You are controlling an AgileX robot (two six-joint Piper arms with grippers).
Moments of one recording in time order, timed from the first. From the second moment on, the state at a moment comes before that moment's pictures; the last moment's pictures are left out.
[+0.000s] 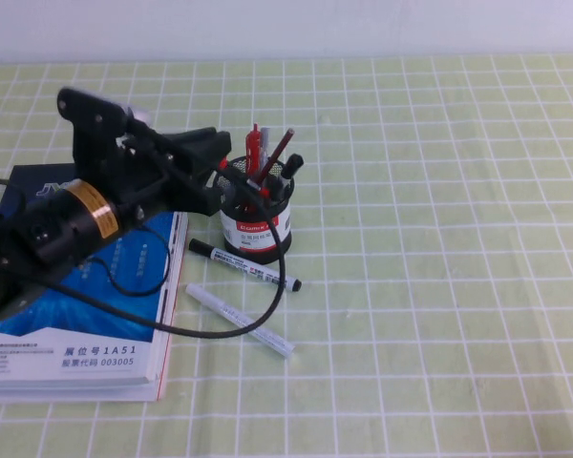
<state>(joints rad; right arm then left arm) 0.12 -0.01 0.03 0.14 0.38 0.03 -0.28 1.65 -0.81 0.73 -0.74 -0.62</state>
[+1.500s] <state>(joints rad) 0.12 -0.01 0.03 0.14 0.38 0.03 -0.28 1.57 -0.50 0.89 -0.93 -0.74</state>
